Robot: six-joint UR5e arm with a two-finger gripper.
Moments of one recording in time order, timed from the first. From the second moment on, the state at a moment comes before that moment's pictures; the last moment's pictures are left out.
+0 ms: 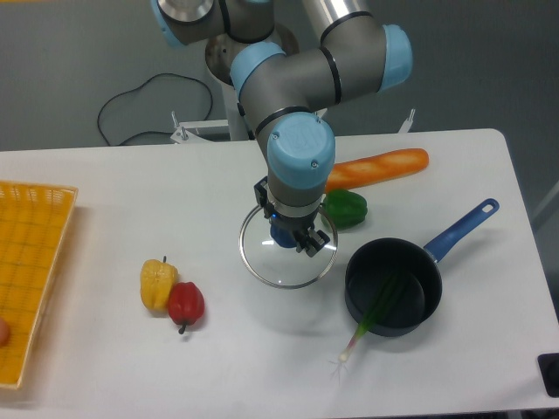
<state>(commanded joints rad) 2.43 -1.91 -1.46 -1.46 1.54 1.20</state>
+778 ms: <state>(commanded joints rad) 2.50 -1.89 -1.46 -1.41 1.39 1.19</state>
